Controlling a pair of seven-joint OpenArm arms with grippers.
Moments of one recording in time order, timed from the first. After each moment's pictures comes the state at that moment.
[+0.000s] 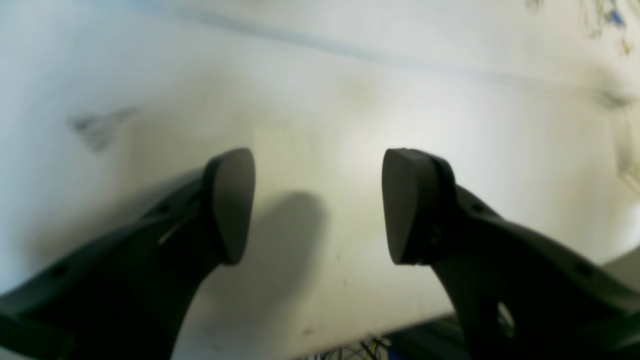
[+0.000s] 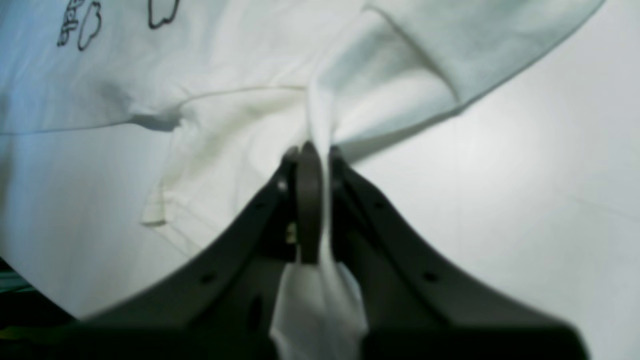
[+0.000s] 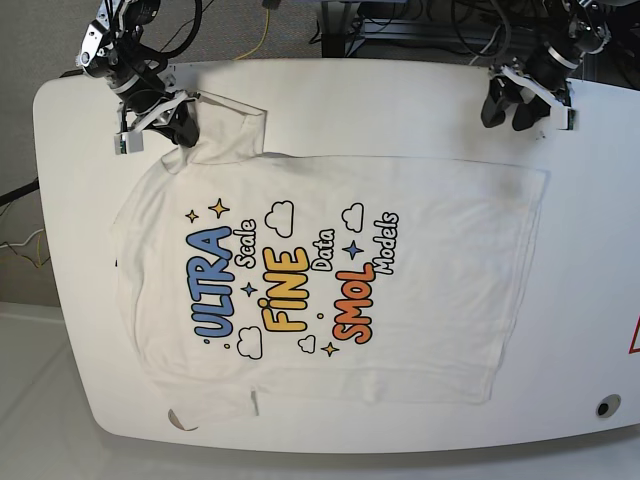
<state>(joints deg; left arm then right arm) 28.5 -7.7 -35.5 91.5 -37.4 -43.3 35.1 -21.1 5.4 32.7 86.8 35.1 40.6 -42.5</state>
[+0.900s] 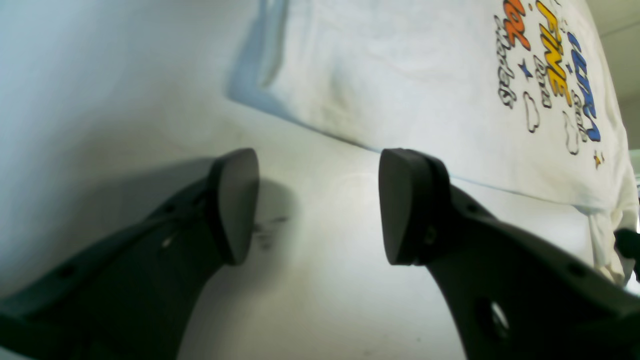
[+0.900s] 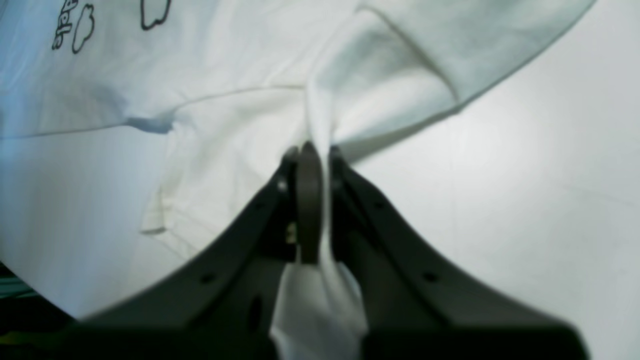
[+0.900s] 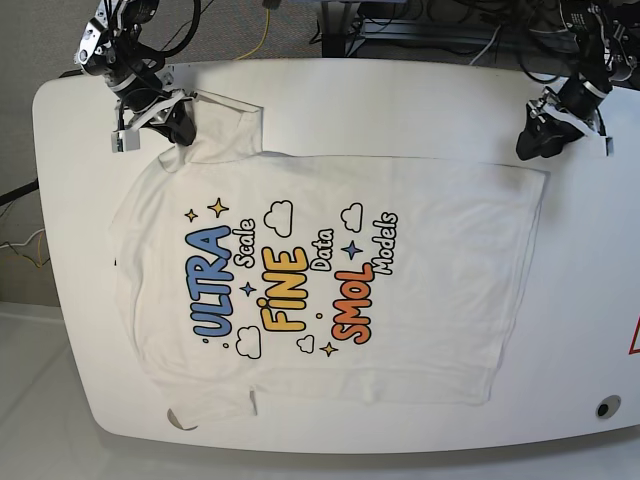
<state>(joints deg) 19.6 -16.4 -35.8 75.9 -50.5 -42.7 39.8 -21.2 5.2 33.6 86.4 35.4 40.6 -42.8</state>
